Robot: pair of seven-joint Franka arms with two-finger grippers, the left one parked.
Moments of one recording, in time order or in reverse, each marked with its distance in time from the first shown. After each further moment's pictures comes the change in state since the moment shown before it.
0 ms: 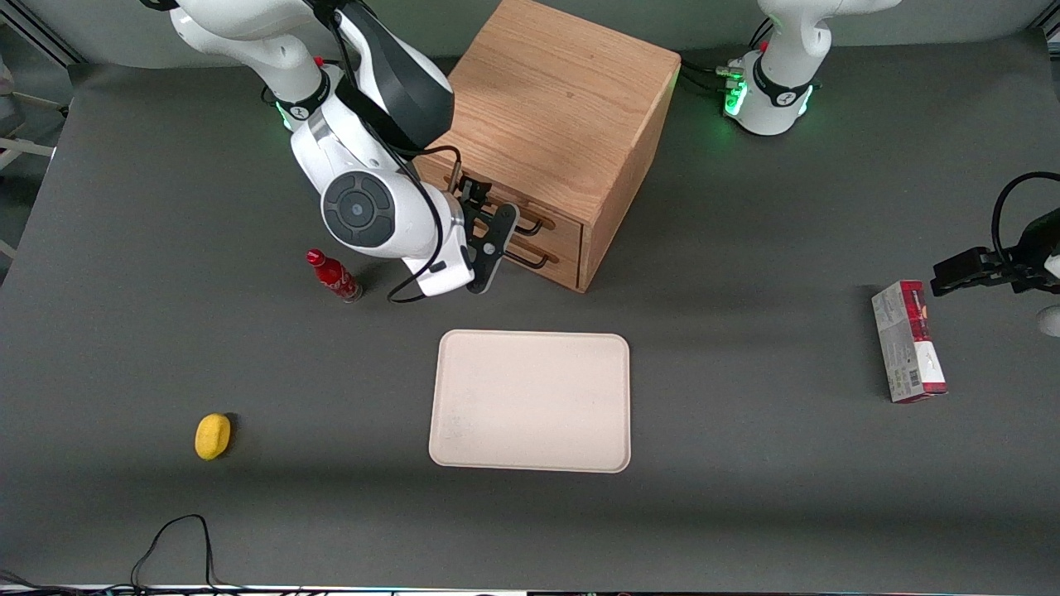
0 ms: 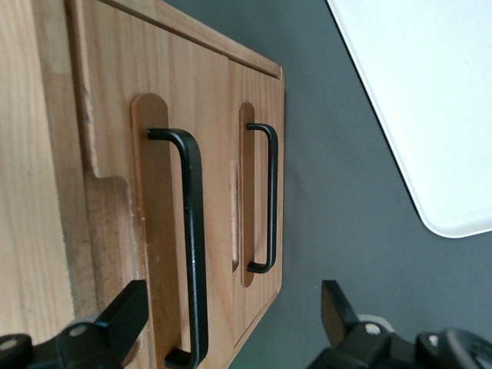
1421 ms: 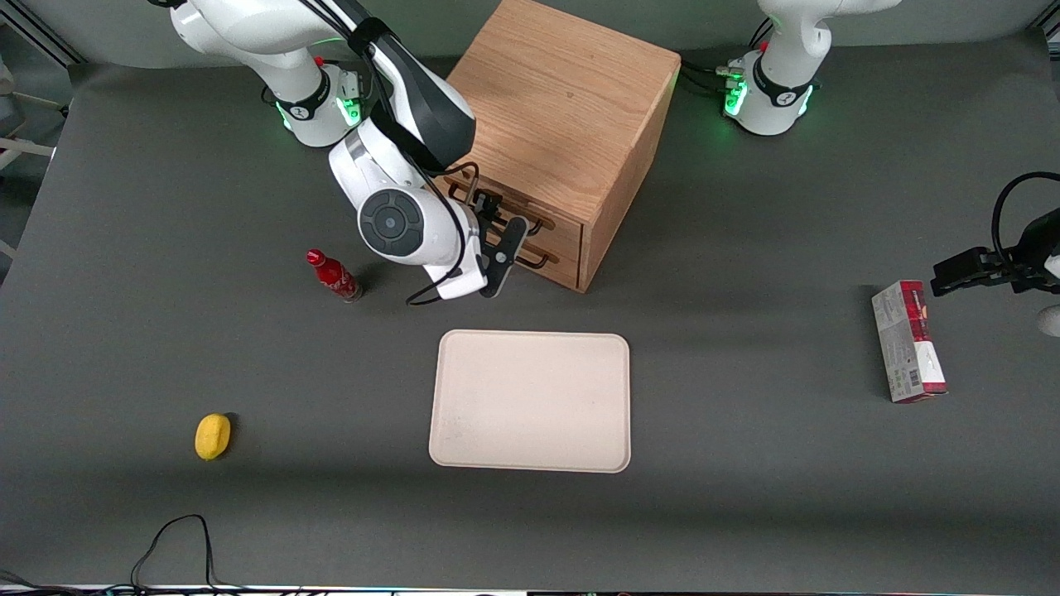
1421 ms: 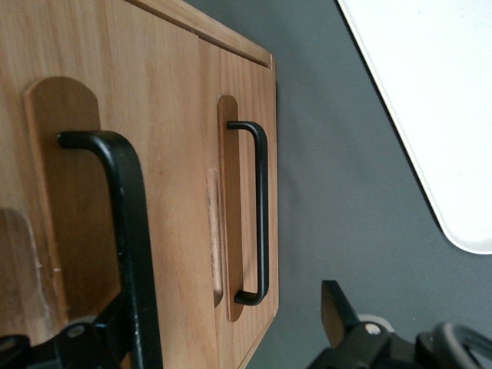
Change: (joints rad) arm 0.029 -0.008 -0.002 -0.162 0.000 0.163 0.000
